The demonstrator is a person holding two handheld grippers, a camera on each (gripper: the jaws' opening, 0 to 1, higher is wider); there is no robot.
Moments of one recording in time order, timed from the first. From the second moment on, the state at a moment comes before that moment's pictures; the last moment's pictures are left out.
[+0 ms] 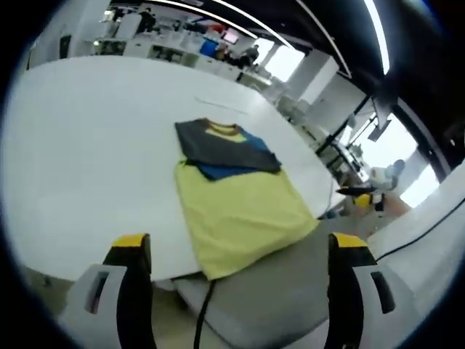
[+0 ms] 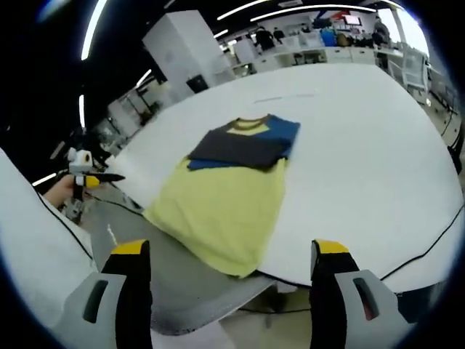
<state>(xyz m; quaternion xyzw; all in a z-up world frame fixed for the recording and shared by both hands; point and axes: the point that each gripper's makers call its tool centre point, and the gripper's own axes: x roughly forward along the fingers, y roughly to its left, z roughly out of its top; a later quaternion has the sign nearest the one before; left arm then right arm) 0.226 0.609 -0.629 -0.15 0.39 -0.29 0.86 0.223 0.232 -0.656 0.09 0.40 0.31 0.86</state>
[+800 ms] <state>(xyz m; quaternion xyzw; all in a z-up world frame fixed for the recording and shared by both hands) 0.219 0.607 -0.690 -0.16 0.47 -0.26 0.83 0.215 0.243 -0.699 0.09 0.48 0.32 0.81</state>
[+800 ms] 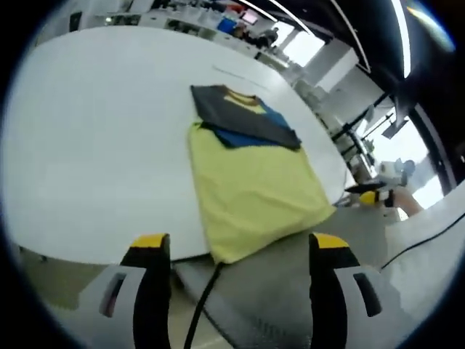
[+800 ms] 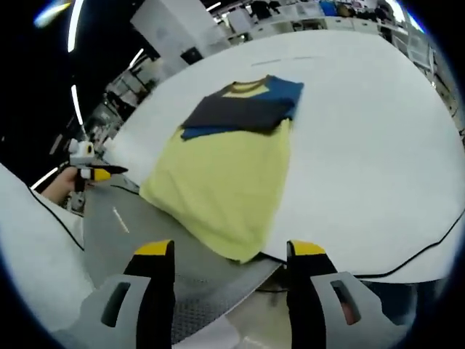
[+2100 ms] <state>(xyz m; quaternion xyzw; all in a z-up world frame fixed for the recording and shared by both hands) 0.205 0.600 -0.752 -0.17 0.58 -0.28 0.75 0.211 0.247 -0.742 0.14 0.58 0.30 0.74</state>
